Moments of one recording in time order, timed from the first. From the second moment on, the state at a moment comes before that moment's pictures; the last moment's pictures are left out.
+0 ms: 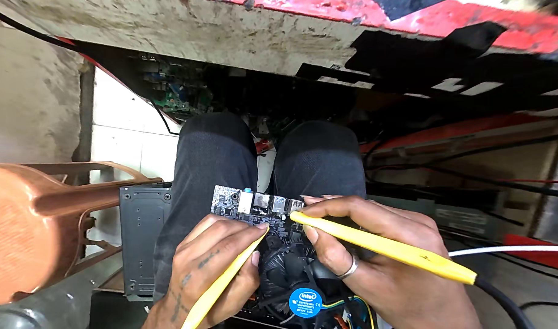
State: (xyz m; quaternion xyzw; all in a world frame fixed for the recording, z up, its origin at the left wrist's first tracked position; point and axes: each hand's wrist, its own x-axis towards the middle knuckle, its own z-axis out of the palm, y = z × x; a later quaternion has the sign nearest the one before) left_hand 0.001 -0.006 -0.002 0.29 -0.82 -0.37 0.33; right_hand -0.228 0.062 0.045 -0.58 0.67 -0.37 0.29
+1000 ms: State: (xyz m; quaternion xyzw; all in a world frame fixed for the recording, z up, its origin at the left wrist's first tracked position) left_hand 0.001 -0.006 -0.002 0.29 -0.82 -0.38 0.33; right_hand -0.230 0.061 0.046 -0.59 0.66 -0.36 0.28
